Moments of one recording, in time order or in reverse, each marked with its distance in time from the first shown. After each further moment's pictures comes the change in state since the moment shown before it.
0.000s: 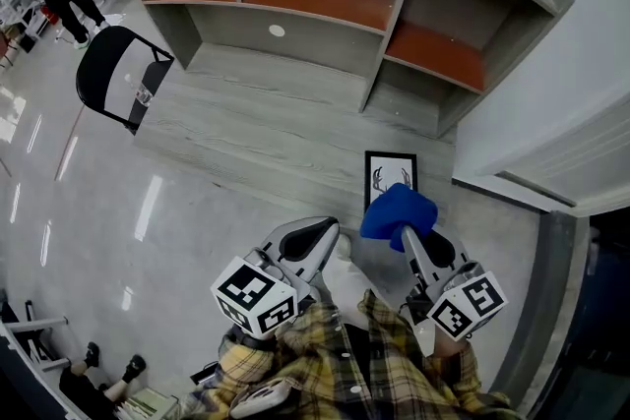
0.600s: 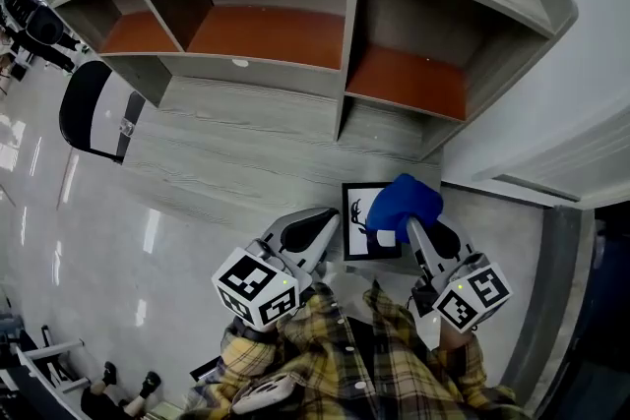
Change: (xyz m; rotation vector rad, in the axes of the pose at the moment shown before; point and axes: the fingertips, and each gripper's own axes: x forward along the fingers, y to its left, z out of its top) left arm 0.127 0.030 0.044 0.024 0.070 -0.041; right arm 0.035 -0.118 0.052 0.041 -0.021 -0.053
